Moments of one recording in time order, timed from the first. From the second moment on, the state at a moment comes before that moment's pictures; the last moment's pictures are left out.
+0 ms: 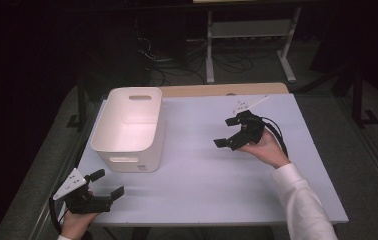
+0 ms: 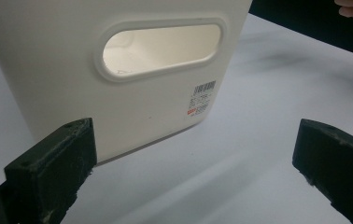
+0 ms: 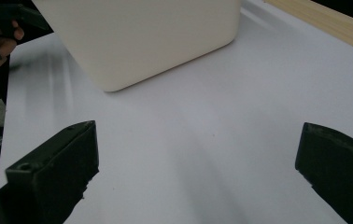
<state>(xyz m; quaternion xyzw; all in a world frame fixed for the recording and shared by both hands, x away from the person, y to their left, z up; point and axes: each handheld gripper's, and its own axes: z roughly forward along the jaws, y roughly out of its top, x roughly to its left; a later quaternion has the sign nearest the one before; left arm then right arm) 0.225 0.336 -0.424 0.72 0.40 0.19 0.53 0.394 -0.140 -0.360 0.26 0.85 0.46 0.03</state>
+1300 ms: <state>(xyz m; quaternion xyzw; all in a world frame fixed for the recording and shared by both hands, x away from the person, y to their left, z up) 0.224 0.336 -0.424 0.72 0.40 0.19 0.53 0.353 -0.197 -0.399 0.31 0.82 0.48 0.04</state>
